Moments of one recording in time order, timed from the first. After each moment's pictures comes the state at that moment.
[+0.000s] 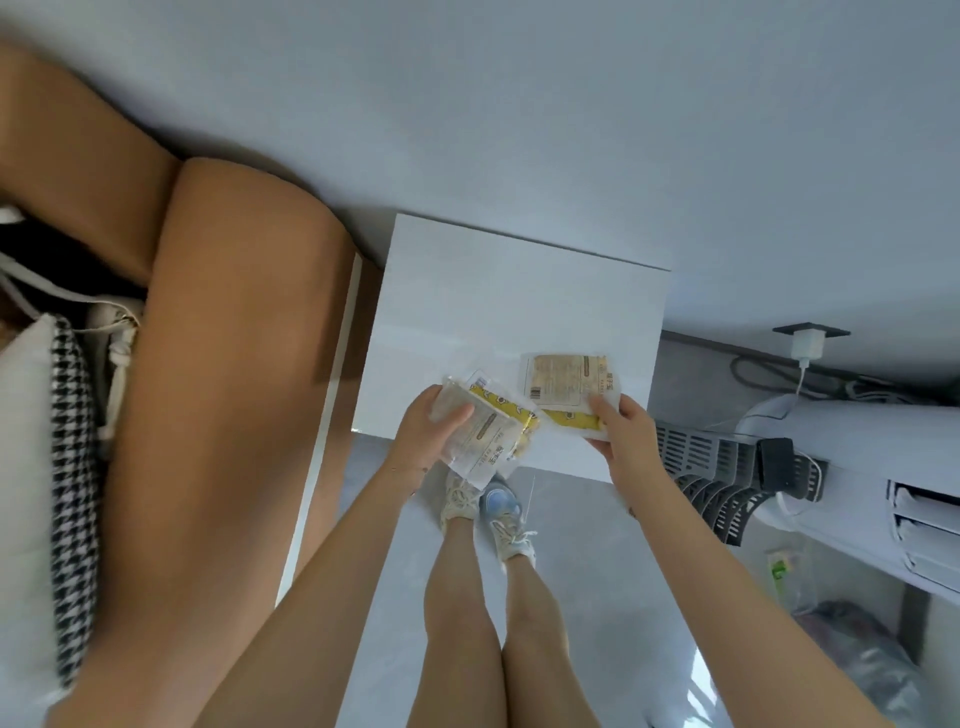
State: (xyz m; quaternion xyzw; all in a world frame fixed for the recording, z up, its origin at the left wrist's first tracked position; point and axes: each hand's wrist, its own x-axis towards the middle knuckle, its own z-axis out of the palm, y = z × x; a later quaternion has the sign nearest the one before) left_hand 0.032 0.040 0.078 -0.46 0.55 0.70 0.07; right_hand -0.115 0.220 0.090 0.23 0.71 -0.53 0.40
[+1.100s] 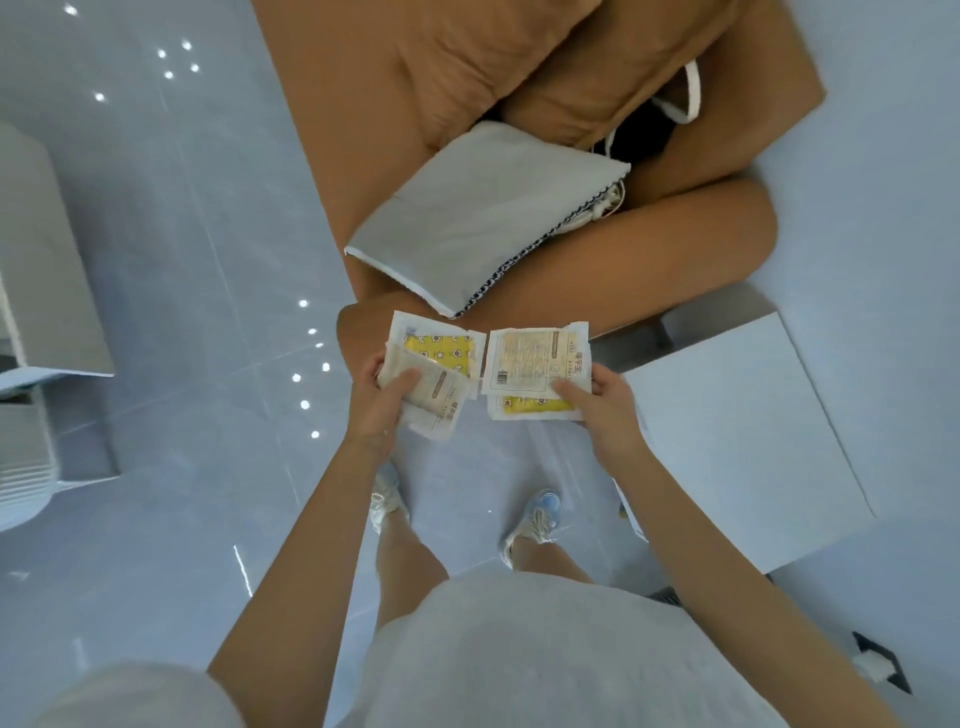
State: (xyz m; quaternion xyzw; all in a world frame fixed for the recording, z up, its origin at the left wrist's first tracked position) left_hand 0.494 0.102 0.224 -0.69 0.13 0.58 -0.41; right_hand 0.251 0.079 0.242 -0.31 0.68 -0.28 0.61
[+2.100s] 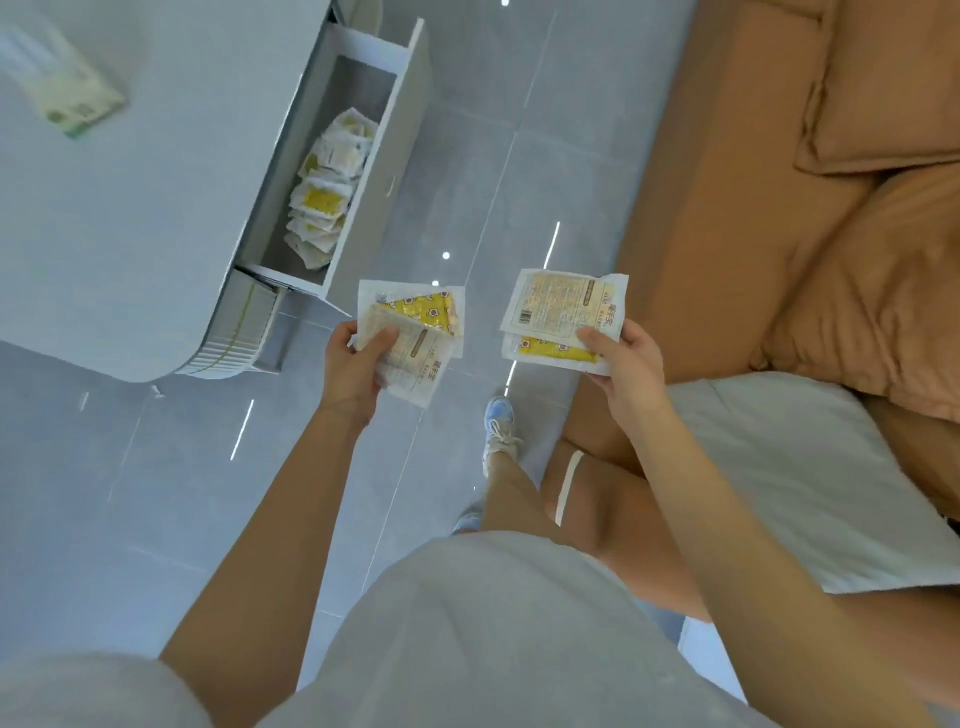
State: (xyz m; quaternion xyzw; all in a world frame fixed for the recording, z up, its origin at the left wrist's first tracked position) left_hand 1.008 0.095 0.224 -0.68 -0.11 0.38 -0.62; right_hand 0.820 -0.105 0.259 -0.40 0.56 -0.13 0.71
